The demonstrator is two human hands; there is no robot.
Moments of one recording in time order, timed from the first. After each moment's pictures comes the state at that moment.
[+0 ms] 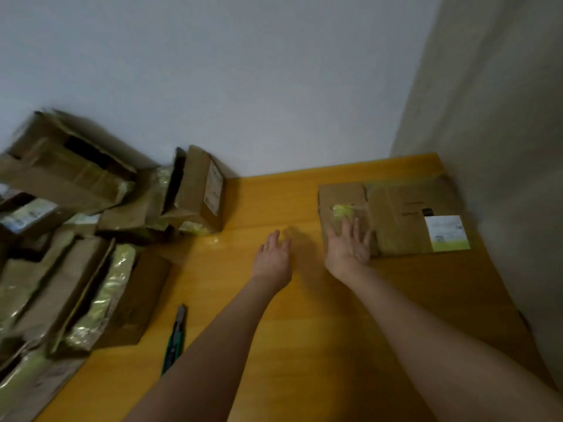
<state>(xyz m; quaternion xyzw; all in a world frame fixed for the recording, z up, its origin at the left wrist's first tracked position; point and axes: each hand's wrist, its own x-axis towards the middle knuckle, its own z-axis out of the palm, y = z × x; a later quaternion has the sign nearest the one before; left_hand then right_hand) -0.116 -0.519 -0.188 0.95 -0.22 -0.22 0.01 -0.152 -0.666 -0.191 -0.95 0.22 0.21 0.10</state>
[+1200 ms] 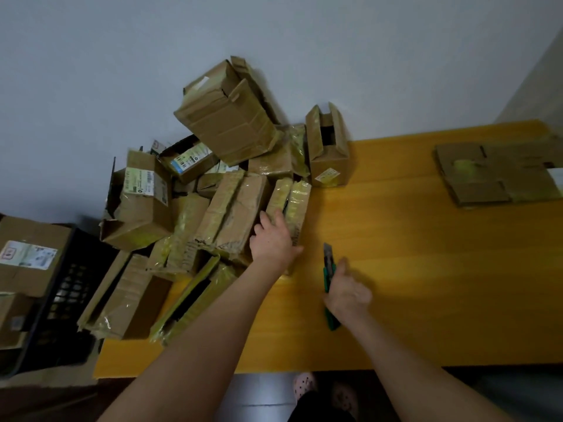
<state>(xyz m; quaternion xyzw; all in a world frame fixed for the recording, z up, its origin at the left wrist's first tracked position) -0.117 -0.166 -0.139 0.98 -0.10 -0.17 0.02 -0.220 -0.267 -0.201 -0.90 0.29 0.28 0.14</state>
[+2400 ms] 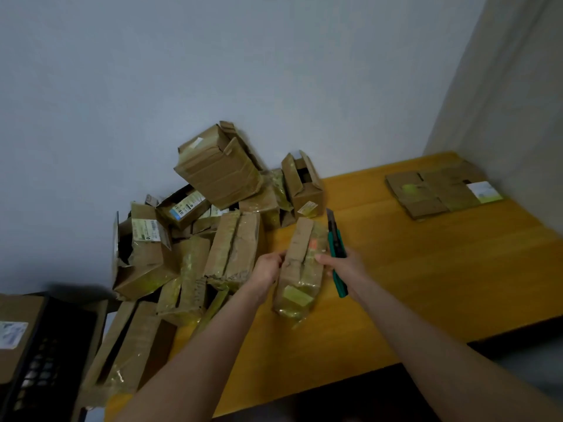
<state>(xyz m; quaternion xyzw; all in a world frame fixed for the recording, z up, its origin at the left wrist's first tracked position) -0.136 -0.121 -0.083 0.77 0.01 -0.36 0.53 -0.212 -0.271 -0.112 -0.59 0.39 -0.02 0.71</state>
